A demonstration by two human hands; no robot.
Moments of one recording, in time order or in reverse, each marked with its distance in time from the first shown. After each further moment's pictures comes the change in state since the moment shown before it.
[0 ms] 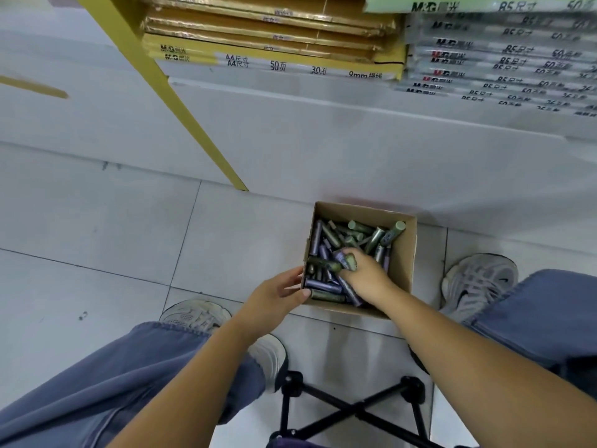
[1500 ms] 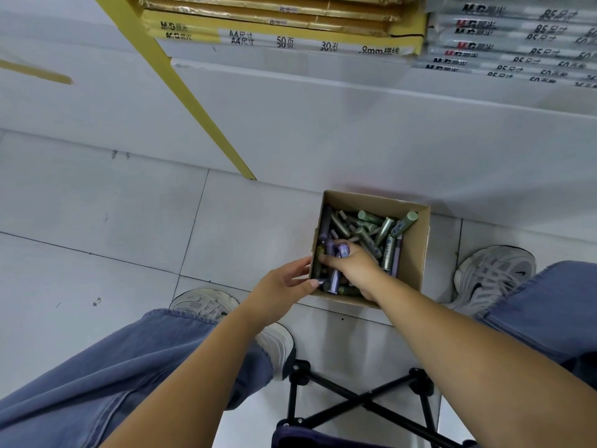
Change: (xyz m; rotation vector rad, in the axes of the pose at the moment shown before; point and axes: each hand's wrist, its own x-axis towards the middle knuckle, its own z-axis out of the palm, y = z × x) left_hand 0.003 -0.002 -0.002 0.016 0.008 -0.028; right_hand 0.006 -0.018 0.026 0.448 -0.123 0.081
